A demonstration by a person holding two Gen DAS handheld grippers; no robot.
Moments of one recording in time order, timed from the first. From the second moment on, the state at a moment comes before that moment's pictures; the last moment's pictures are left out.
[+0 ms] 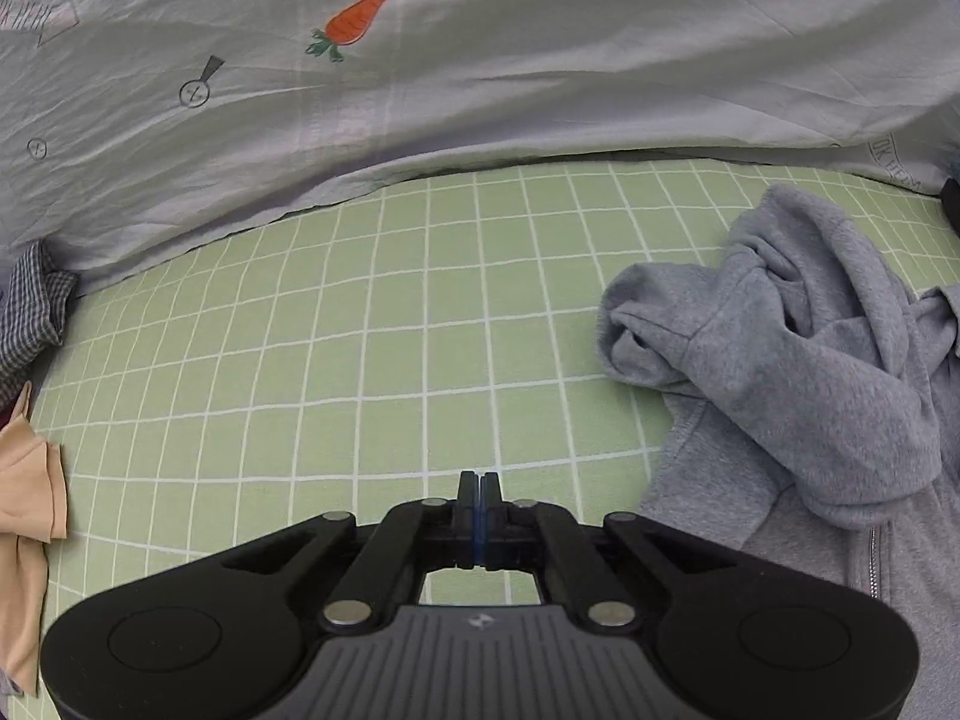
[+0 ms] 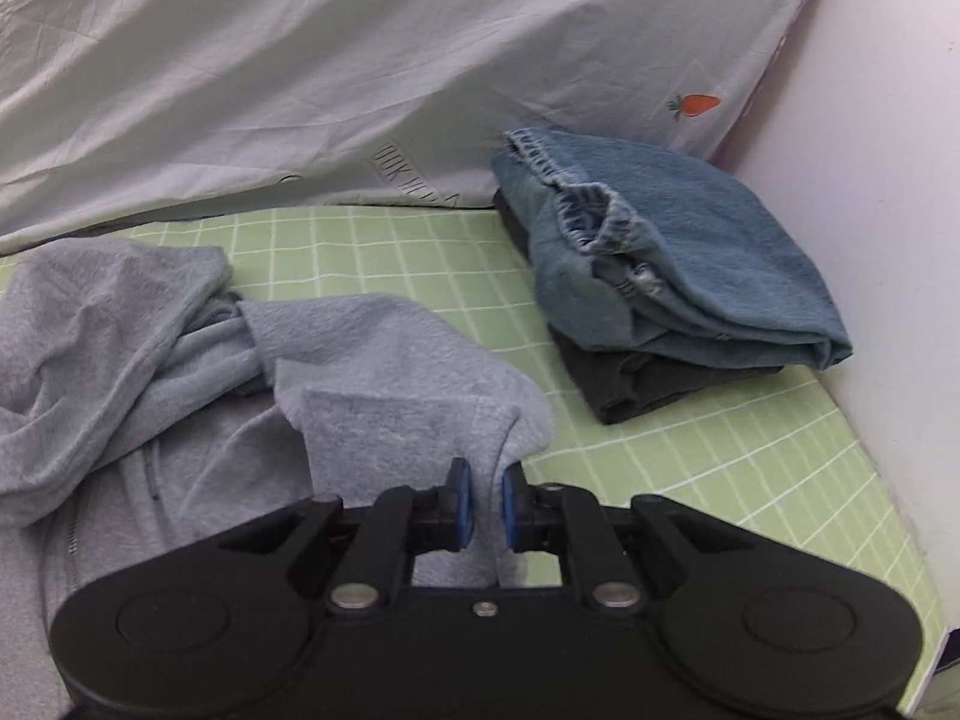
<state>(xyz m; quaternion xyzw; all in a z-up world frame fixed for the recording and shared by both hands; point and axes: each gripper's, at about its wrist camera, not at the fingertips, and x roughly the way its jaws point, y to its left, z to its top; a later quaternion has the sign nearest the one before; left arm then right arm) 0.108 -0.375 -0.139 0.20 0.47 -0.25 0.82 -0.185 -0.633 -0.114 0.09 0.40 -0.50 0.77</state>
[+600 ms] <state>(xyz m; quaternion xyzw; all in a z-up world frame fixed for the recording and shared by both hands) 0.077 -0.380 -0.147 0.19 0.51 -0.30 0.78 -0.159 -0.614 -0.144 0.43 0.30 -0.29 0.80</state>
